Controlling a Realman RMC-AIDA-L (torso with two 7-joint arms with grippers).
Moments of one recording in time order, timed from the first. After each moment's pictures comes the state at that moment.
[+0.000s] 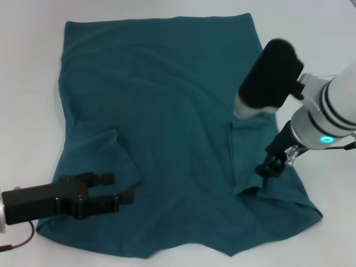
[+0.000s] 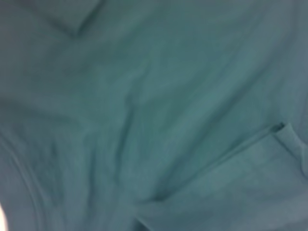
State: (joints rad) left arm -0.43 -2.15 0.68 0.85 2.02 1.65 -1.71; right arm 0.64 2.10 -1.55 -1.46 -2.86 -1.52 2.60
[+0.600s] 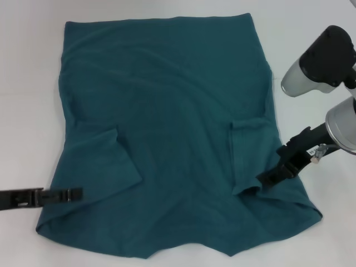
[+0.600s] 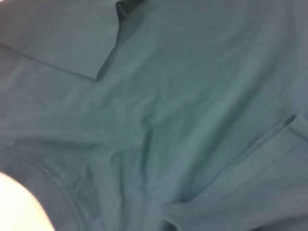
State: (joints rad) left arm -0.44 -2.13 0.60 1.04 2.29 1.60 -2.17; right arm 0.57 2.09 -1.26 -1.46 -2.65 -1.59 2.46
